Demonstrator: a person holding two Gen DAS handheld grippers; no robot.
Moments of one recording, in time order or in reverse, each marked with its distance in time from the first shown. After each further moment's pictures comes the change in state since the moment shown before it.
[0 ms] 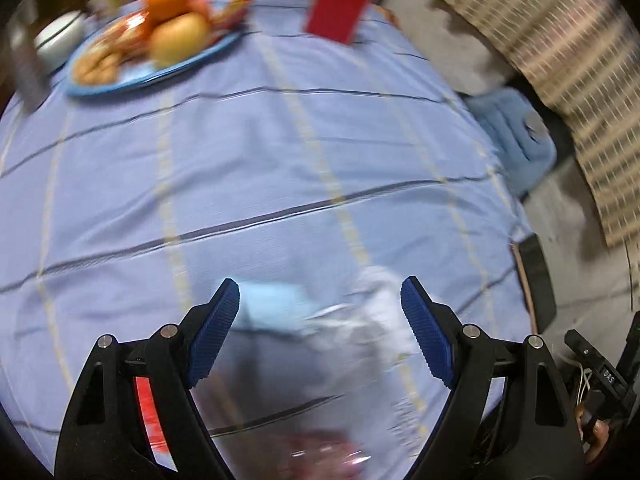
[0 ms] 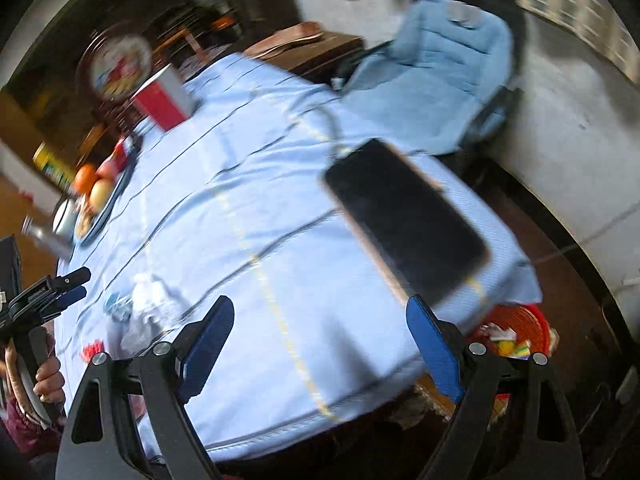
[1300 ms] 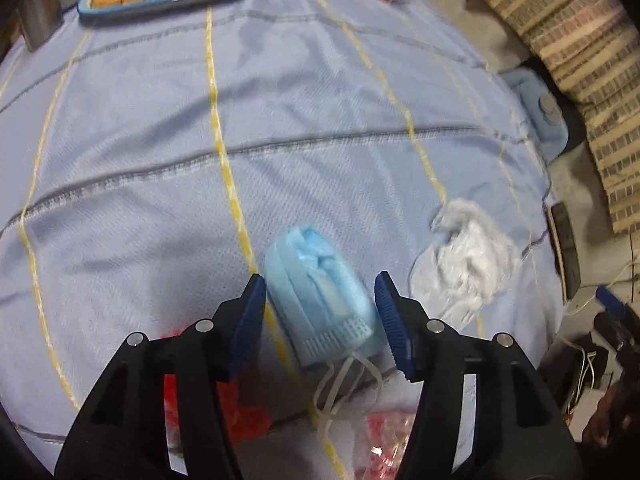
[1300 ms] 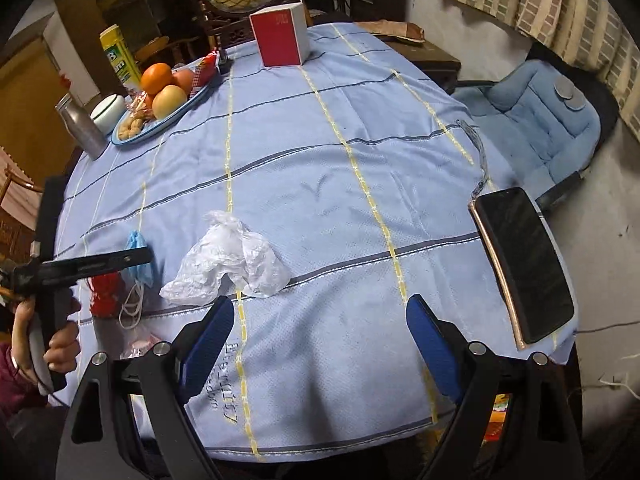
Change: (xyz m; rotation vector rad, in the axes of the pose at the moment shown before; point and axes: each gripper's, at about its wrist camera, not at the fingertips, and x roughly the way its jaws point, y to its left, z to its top) left arm 0.033 0.049 -0.036 -0.001 0.087 -0.033; right arm 0.014 0.125 -0.017 -0.335 0.057 -0.016
